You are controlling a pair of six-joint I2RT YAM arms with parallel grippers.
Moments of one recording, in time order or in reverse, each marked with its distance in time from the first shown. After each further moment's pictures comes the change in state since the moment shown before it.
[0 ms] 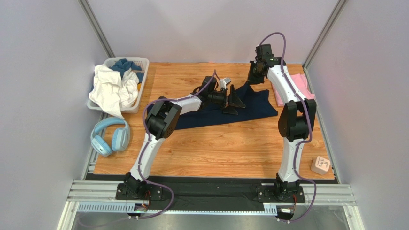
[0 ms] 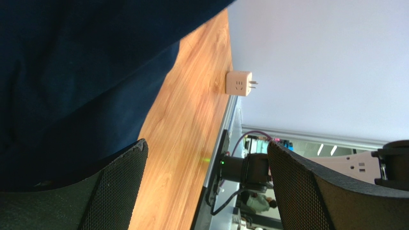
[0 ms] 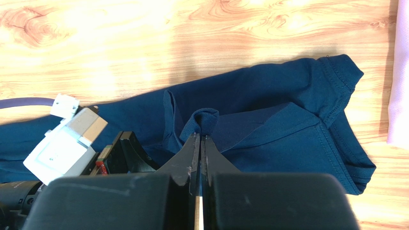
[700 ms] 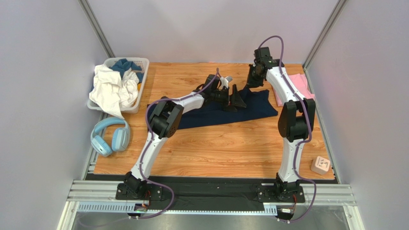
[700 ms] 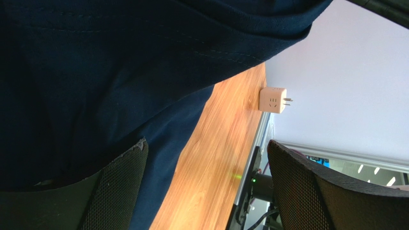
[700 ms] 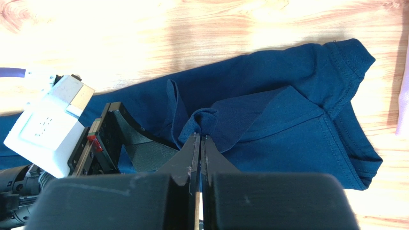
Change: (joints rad) left arm -0.006 0.070 0.152 -0.183 -0.117 0.173; right arm 0.008 -0.005 -0.051 0.003 0.000 0.000
